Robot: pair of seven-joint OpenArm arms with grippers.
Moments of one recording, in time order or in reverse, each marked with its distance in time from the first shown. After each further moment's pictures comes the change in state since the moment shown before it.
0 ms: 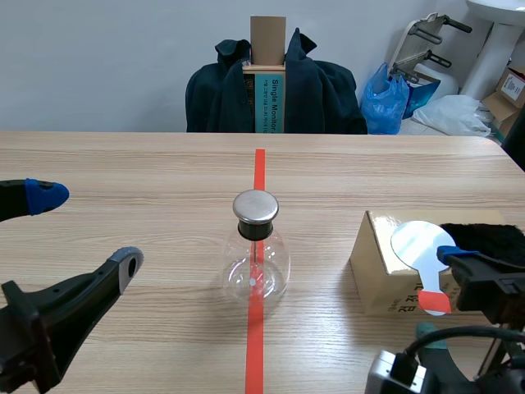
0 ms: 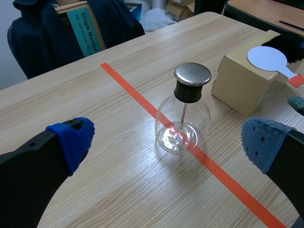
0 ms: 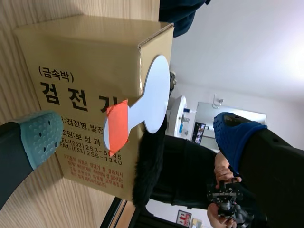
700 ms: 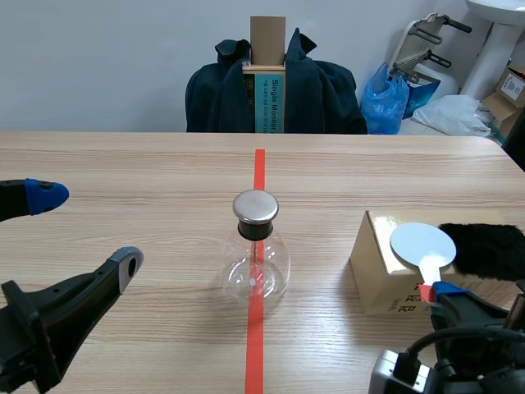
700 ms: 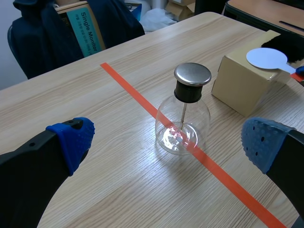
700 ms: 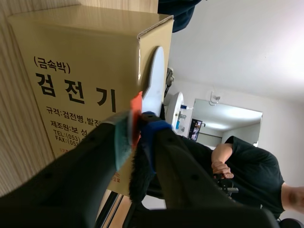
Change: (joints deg) left arm 0.0 0.0 0.0 0.0 0.0 0.0 0.0; right arm 0.0 0.0 0.3 0.0 -1.2 0.0 -1.3
